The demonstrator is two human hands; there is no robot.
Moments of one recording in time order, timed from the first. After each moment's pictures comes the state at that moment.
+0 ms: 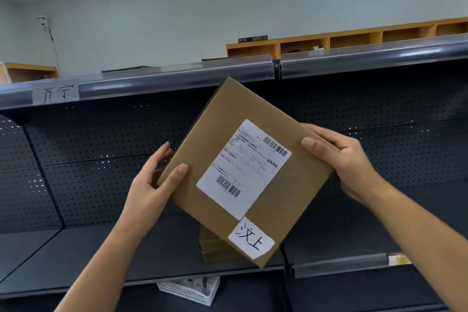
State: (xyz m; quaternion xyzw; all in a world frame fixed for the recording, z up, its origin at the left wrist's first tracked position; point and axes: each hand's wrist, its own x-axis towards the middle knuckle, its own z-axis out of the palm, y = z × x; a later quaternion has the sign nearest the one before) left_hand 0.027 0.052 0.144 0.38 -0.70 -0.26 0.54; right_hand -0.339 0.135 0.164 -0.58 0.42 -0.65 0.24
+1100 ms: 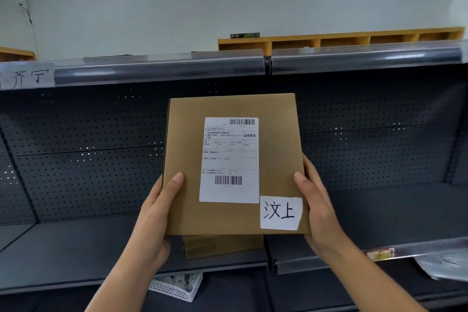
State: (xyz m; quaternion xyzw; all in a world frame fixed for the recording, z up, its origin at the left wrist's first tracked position) left_hand -0.024 0.103 0.117 0.38 -0.49 -0.55 0.56; right_hand -0.284 0.155 0.092 -0.49 0.35 -0.71 0.35
